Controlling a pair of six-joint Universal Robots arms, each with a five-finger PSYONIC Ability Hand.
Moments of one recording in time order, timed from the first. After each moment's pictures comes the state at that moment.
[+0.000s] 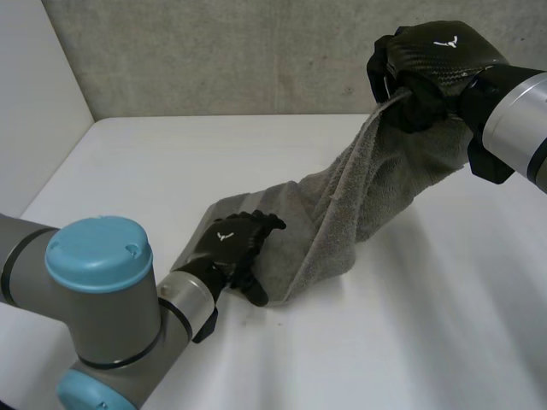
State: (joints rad) left arm 4.06 -1.97 -1.69 3.37 -1.50 2.99; right arm 1.92 -1.45 1.23 0.22 1.22 2.95; left_hand 0.31 0.31 0.31 0.31 0.13; right_hand 0.95 1.16 1.18 1.19 0.96
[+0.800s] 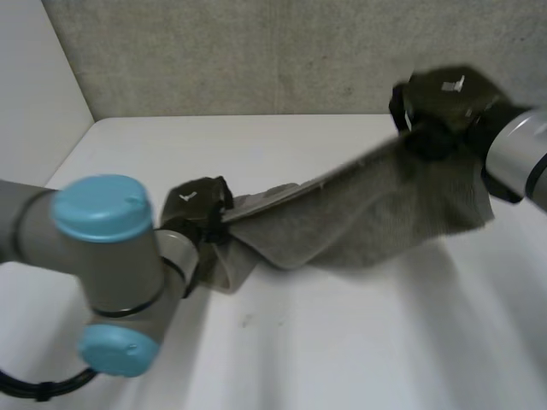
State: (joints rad) left arm 4.10 -2.04 -1.52 3.34 -1.74 2.95; right arm 1.85 -1.41 1.30 0.22 1.23 2.81; left_hand 1.18 1.21 1.21 1.21 1.03; right_hand 0.95 1.16 1.18 1.19 0.96
